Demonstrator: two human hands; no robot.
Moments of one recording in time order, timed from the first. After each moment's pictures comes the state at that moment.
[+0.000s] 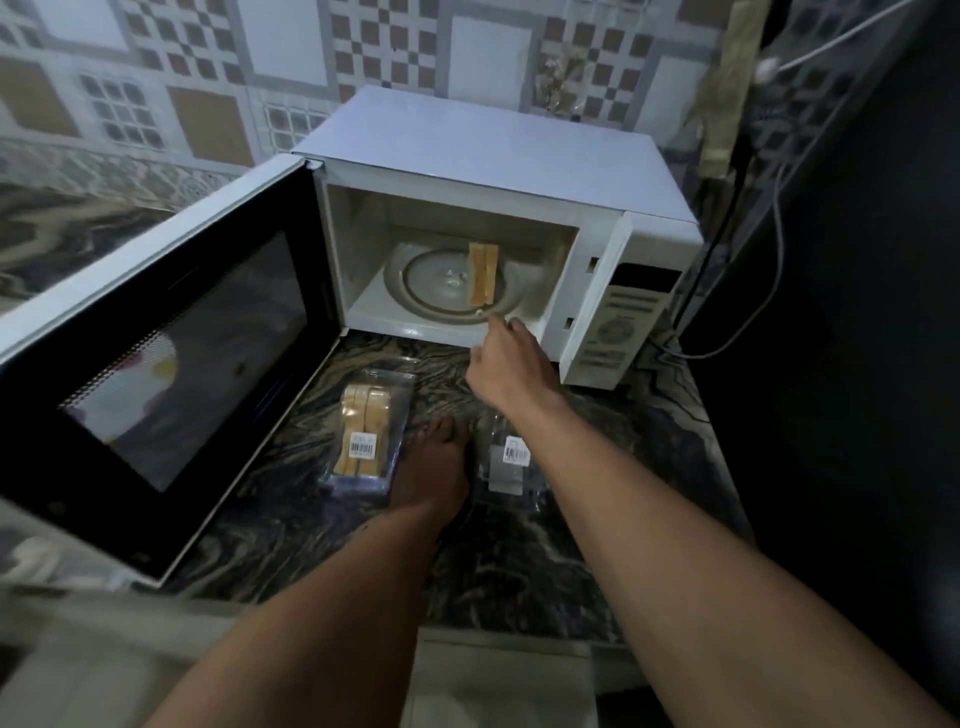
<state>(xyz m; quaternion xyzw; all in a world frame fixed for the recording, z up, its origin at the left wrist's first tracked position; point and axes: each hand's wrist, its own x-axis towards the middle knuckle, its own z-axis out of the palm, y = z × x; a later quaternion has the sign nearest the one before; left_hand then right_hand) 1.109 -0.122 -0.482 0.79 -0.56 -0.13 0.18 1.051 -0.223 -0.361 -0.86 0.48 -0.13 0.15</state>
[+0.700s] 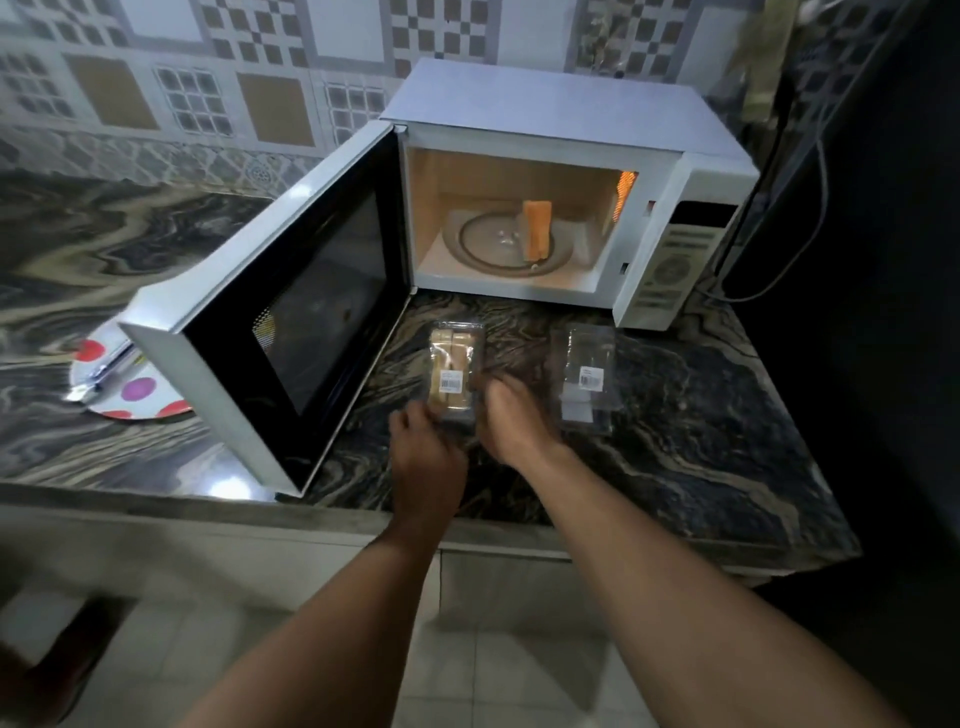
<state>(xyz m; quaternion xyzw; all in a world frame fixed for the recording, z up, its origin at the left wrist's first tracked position) 1.139 0.008 -0.487 0.82 -0.35 -0.02 0.46 1.067 -0.081 -0.433 -0.89 0.39 -0.13 0.20</state>
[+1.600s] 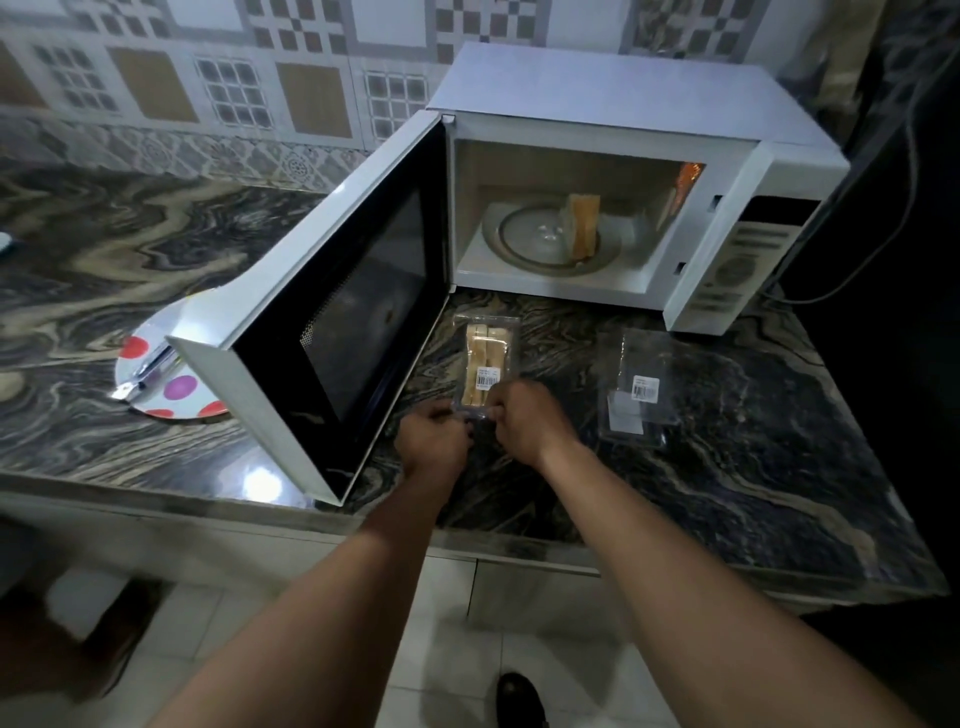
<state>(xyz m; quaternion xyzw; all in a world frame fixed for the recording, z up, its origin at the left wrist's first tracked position) 1.199 -0.023 -0.495 0.74 -0.06 -0.33 0.58 1.100 -0.094 -0.439 -0.88 0.40 -0.05 0.24</state>
